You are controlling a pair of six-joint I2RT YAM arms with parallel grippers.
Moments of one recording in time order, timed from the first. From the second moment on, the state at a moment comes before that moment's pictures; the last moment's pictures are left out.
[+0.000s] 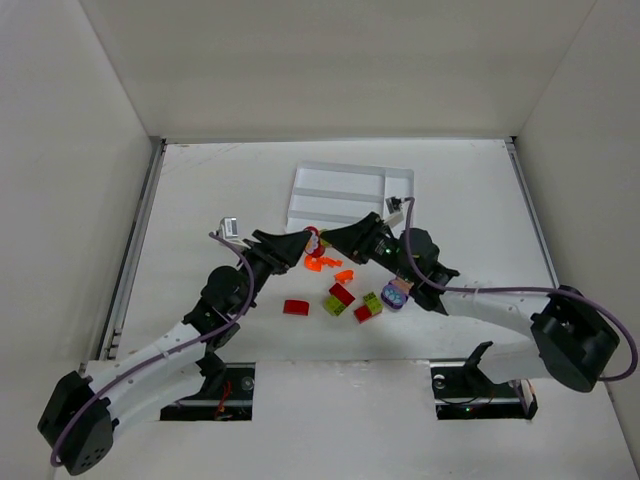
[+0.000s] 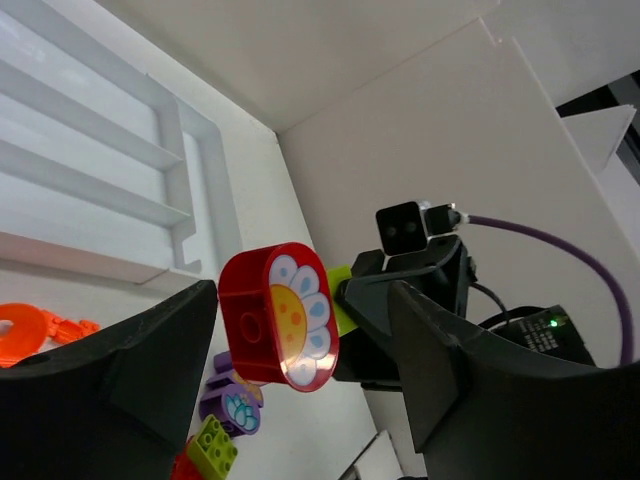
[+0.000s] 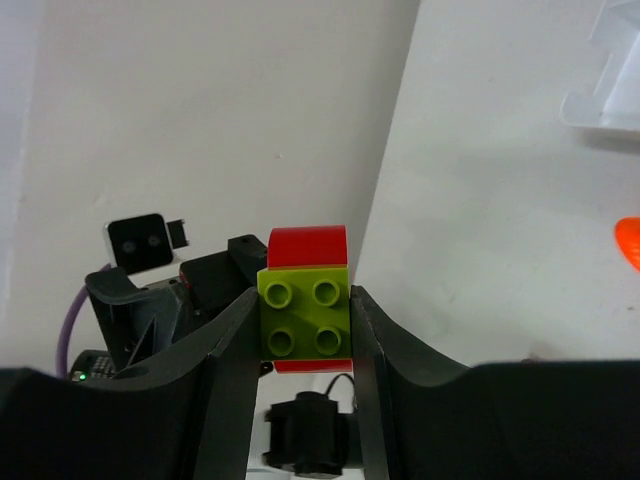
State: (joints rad) left arm -0.73 0.75 0.30 0.56 -0.22 -1.01; right arm 0.79 1.30 0.62 0.68 -0.08 1.21
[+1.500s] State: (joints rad) left arm -0.65 0.86 0.29 0.63 -0.17 -1.16; right arm 0.78 1.59 0.57 1.15 -0.11 1.47
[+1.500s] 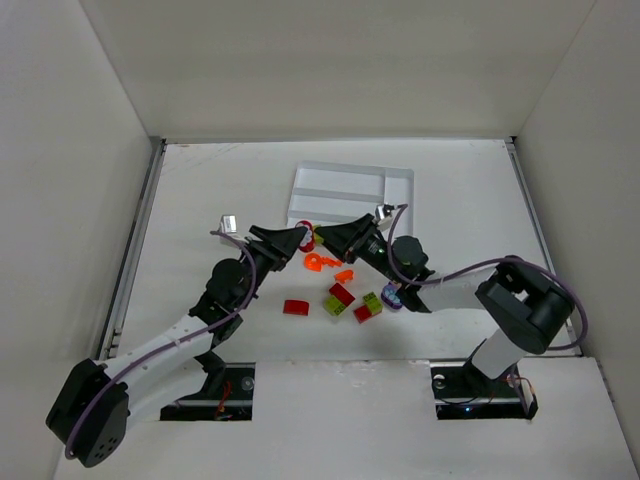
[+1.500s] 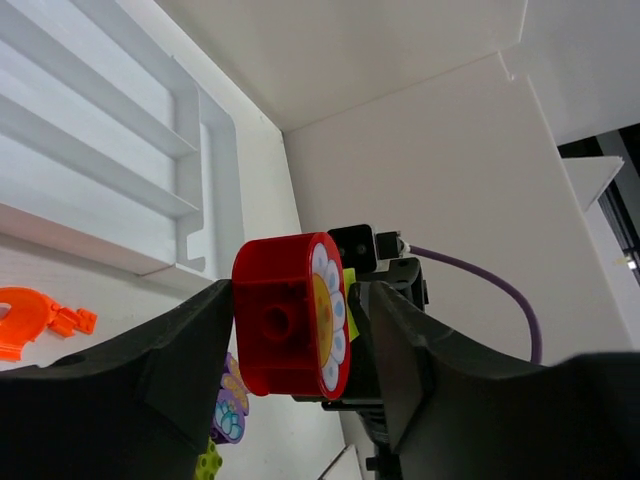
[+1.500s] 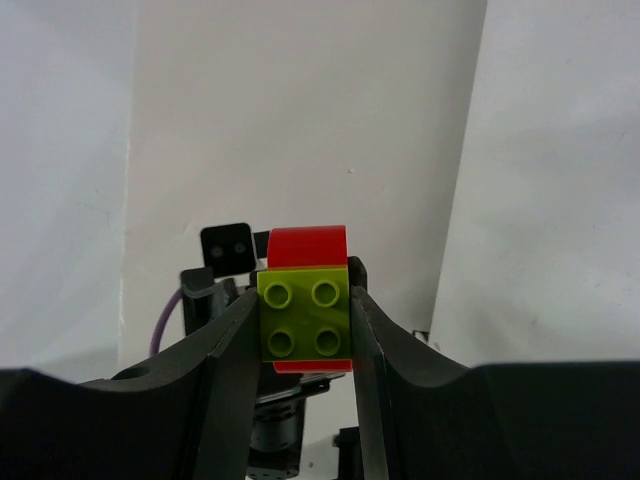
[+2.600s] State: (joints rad) left arm -0.30 0.70 0.16 0.62 0.03 -1.22; right arm 0.65 1.65 0.57 1.21 -0.18 1.48
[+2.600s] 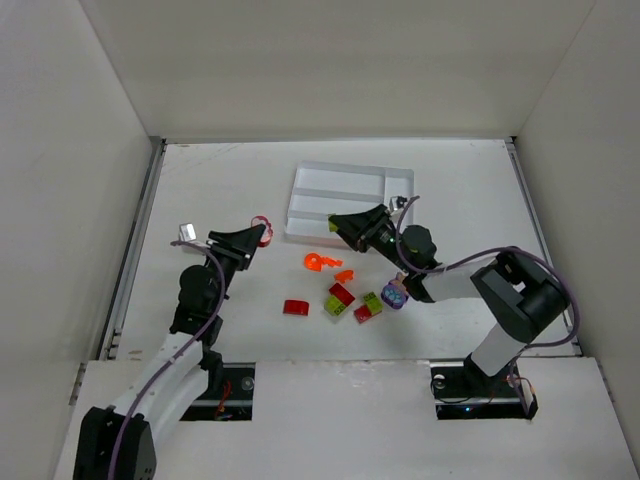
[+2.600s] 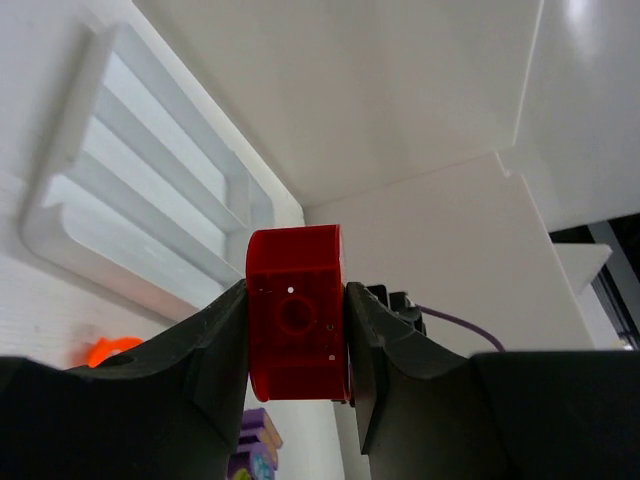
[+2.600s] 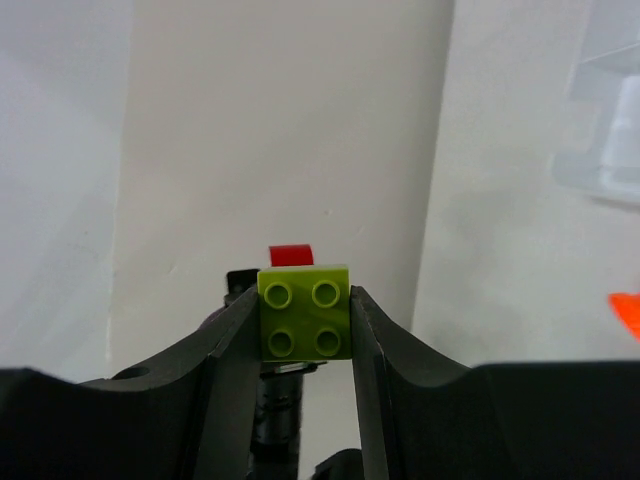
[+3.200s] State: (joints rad) left arm -0.32 0.92 0.22 0.59 0.11 -0.99; right arm 0.56 1.86 1.29 0.31 0.03 0.86
